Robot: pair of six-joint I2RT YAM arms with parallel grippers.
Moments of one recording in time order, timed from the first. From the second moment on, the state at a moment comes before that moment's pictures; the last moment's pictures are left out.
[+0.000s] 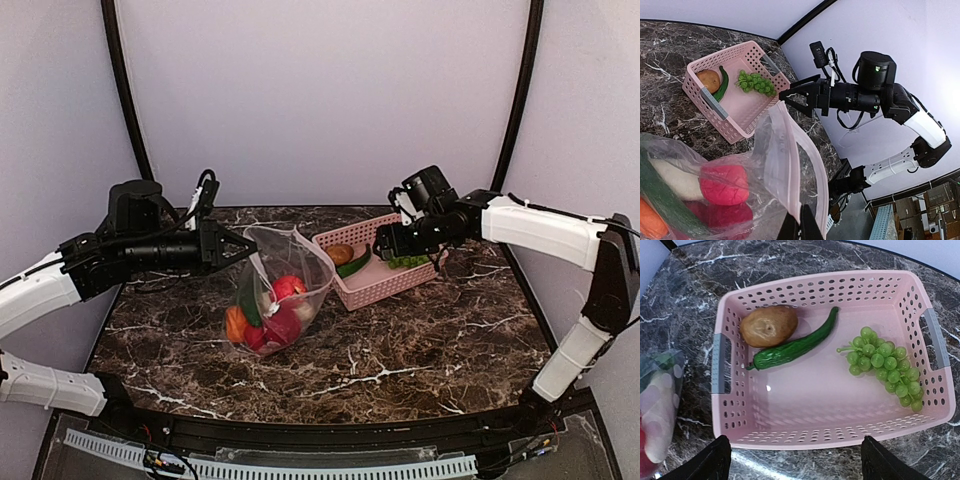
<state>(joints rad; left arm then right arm) -0.73 1.02 0.95 -0.28 0.33 -0.77 0.67 1.59 1.30 -0.54 0.08 0.34</state>
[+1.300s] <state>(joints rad) -0.72 1.03 0.93 -0.28 0.33 -0.77 0.36 2.11 1.63 -0.62 -0.14 0.01</state>
